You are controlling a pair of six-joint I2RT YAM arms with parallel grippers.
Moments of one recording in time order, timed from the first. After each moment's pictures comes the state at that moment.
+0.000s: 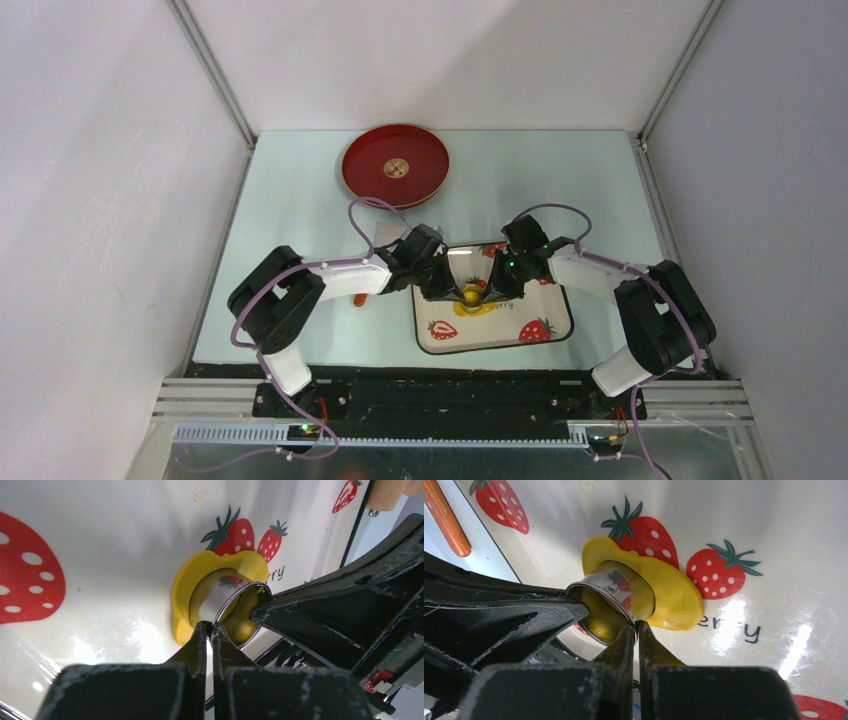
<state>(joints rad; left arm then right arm) -0.80 1.75 0.91 -0.08 0.26 -0.99 0.52 1.55 0.82 -0.39 -0.36 0.73</state>
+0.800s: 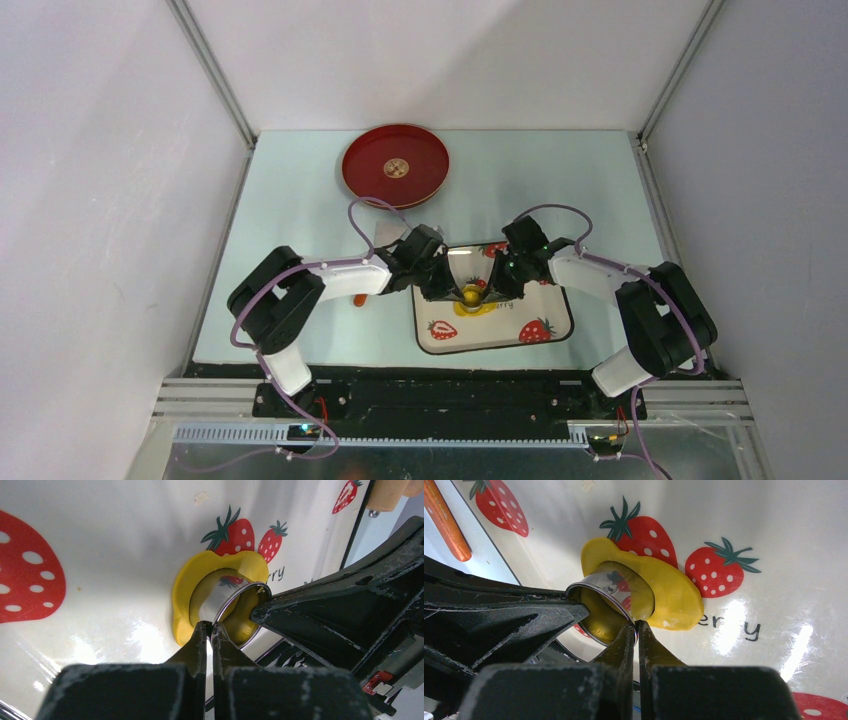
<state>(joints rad) -0.80 1.74 0.90 -0.08 0.25 -1.00 0.53 1.54 0.81 -0.38 -0.34 0.75</state>
